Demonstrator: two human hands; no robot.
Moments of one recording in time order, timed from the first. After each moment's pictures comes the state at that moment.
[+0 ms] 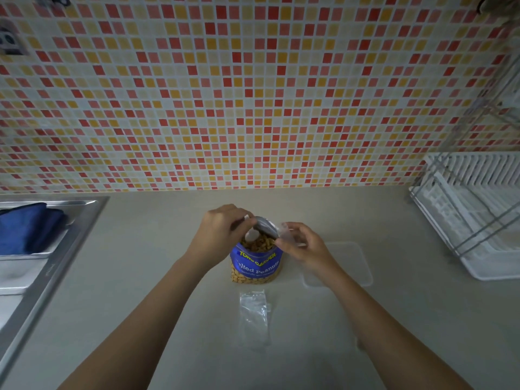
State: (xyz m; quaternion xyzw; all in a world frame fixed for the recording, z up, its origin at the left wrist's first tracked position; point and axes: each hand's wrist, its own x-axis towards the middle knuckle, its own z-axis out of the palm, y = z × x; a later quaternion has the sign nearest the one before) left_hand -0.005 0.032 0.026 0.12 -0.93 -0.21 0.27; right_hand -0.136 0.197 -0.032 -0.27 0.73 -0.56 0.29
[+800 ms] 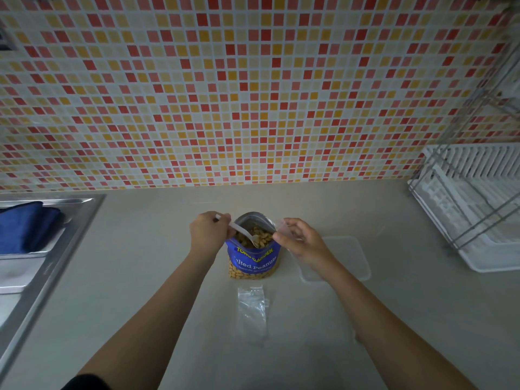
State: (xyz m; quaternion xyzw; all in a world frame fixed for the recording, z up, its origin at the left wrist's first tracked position) left_hand -0.023 0.027 -0.006 0.48 -0.70 -0.49 0.21; right_hand -0.135 0.200 -0.027 -0.25 0.73 -0.55 0.31
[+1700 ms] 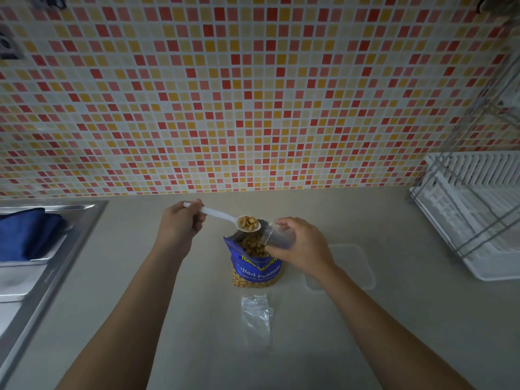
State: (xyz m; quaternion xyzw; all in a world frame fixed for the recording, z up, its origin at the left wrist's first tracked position) left_hand 0.001 -0.016 0.031 0.45 -0.52 -0.67 0.28; right_hand -0.132 0.181 -0.006 -0.40 0.84 -0.36 0.08
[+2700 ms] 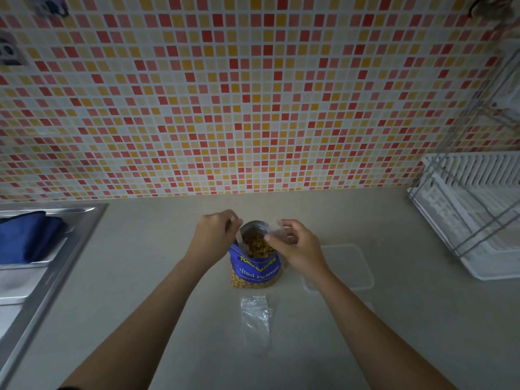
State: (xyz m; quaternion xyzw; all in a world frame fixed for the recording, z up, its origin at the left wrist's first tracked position) left_hand -0.012 0.021 0.016 0.25 -0.92 -0.24 0.20; right_hand -0.121 0.182 -0.013 -0.26 0.76 -0.55 0.22
